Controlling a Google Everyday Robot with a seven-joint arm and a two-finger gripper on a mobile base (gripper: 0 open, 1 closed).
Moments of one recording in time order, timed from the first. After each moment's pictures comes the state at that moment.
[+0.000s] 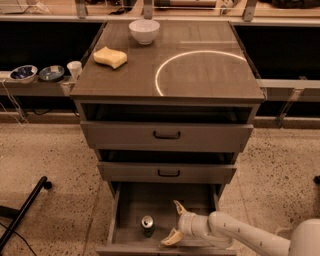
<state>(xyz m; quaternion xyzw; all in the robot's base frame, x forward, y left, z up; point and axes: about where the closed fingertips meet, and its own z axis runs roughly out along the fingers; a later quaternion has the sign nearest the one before) 0.505 -0.046 0.232 -0.51 0.72 0.24 0.42</state>
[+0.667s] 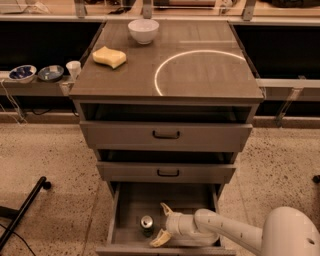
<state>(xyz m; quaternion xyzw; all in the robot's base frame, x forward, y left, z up) 0.510 0.007 0.200 -0.52 0.70 0.28 0.40</state>
